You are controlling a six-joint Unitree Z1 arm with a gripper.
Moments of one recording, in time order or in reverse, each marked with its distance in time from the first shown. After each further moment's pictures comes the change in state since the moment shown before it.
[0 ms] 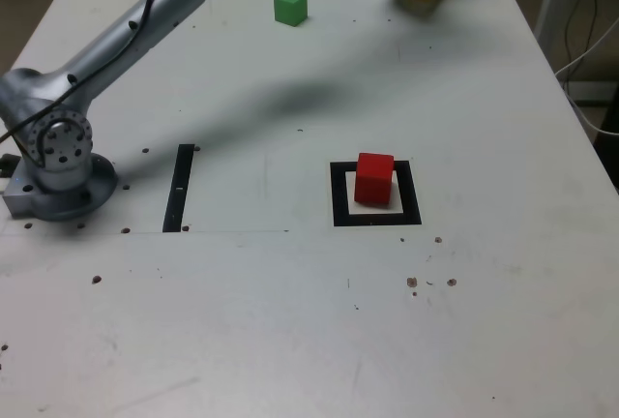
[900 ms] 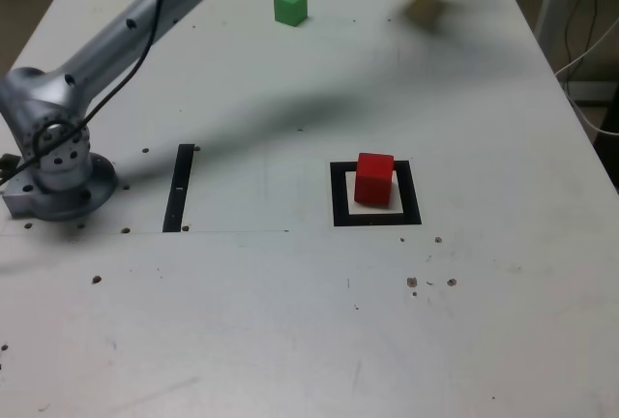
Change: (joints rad) arm -0.088 -0.105 0.036 0.143 0.054 -0.106
